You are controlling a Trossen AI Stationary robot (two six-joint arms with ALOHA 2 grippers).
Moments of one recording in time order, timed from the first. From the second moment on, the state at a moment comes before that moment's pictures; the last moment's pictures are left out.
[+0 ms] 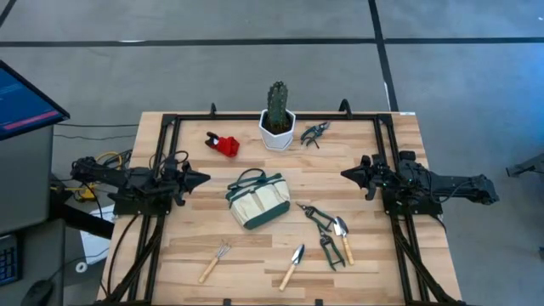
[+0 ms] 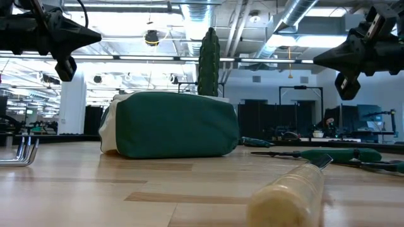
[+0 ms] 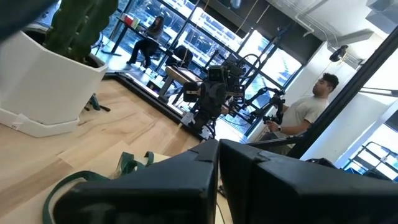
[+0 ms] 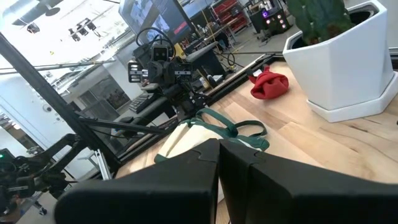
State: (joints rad) left arm -0.30 0.01 0.03 0.09 -0.50 -0.56; right arm -0.03 0.03 0.02 -0.01 0.13 0.58
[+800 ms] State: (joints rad) left arm -0.30 0.01 0.03 0.14 -0.50 -0.56; right arm -0.03 0.03 0.02 0.02 0.13 0.58
